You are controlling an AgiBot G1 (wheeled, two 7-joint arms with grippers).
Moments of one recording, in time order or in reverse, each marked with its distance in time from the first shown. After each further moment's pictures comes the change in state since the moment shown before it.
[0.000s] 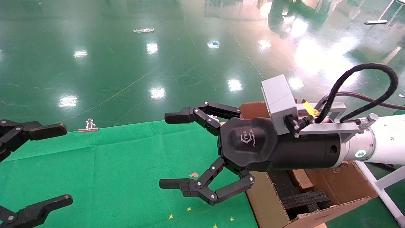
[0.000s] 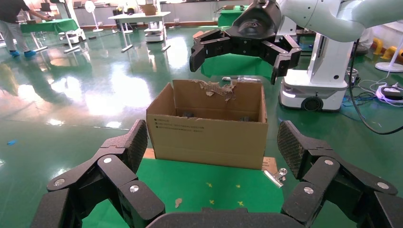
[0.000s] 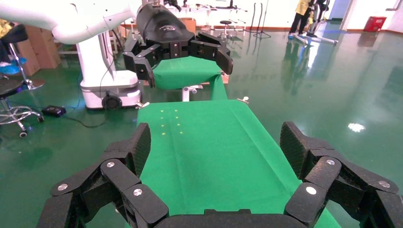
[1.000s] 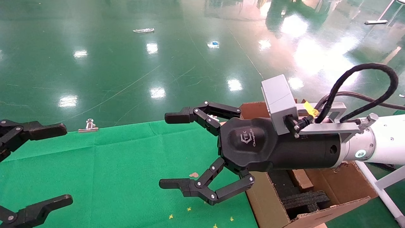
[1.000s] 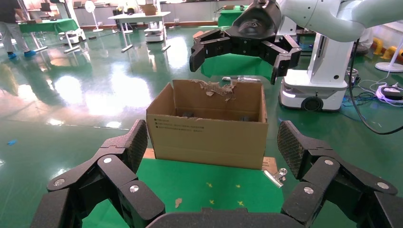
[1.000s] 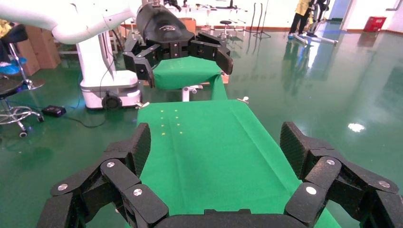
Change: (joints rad) left arm 0.000 0.000 0.000 0.000 0.000 0.000 0.000; right arm 0.000 0.000 0.000 0.000 0.000 0.000 0.000
